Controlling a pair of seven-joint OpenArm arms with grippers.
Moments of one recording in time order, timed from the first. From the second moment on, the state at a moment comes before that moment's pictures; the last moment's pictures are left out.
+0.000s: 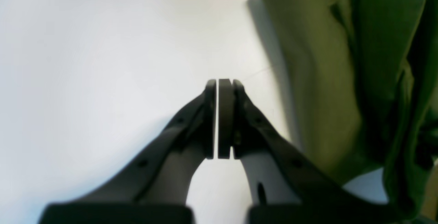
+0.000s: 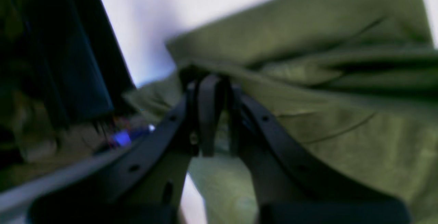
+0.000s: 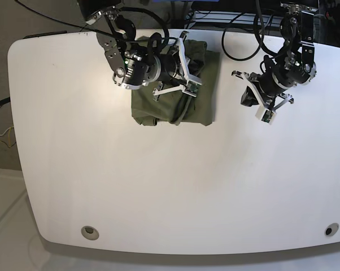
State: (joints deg) left arm 14.1 -18.2 -3.1 107.0 -26.8 -19.8 54.0; right arm -4.3 6.3 -25.5 106.2 26.0 36.5 -74.2
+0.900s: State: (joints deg) left arm 14.8 -18.1 -3.1 107.0 -26.8 -19.8 54.0; right arm 5.8 5.2 -34.5 98.5 25.8 36.9 -74.8
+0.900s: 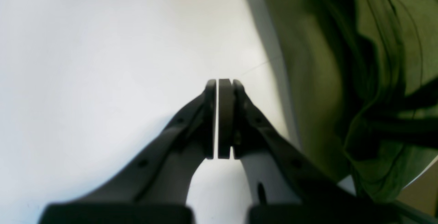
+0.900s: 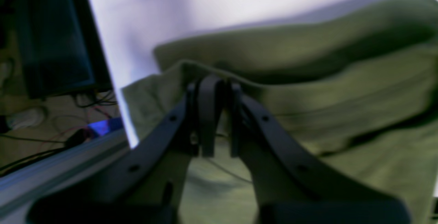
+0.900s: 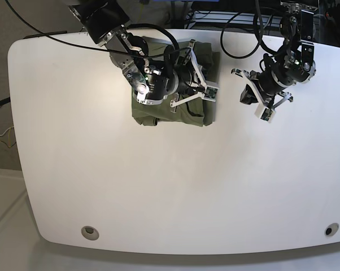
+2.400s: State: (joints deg) left arm 12.6 -15.7 16.8 110.8 -27.2 -9.1 54.0; right arm -0.3 5.6 -10.5 101.4 13.1 37.2 -71.7
